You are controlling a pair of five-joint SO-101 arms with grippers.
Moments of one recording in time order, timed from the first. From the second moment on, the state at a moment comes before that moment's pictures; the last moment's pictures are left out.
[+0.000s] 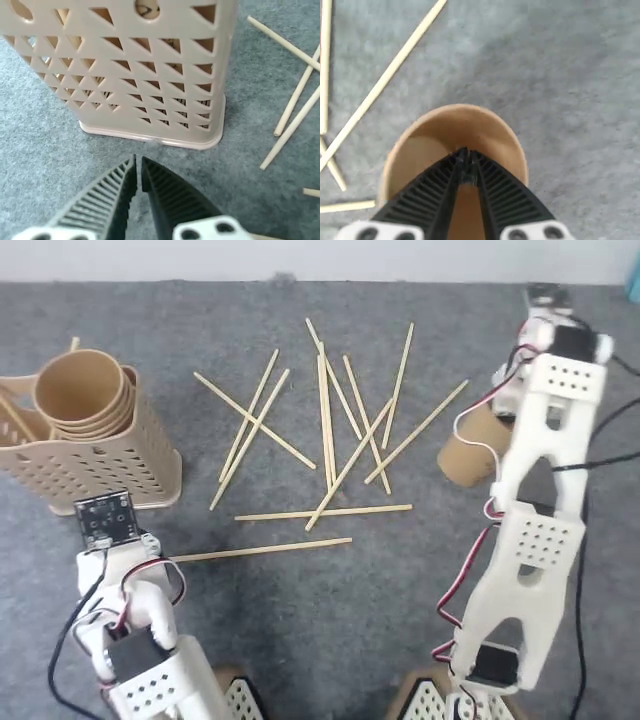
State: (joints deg) left arm -34.3 -102.8 94.1 58.2 -7.4; right arm 8.4 47.9 -60.6 100.7 9.5
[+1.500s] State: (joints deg) left arm -34.4 -102.8 94.6 58.2 -9.6; right arm 8.3 16.8 -20.5 96.4 8.4
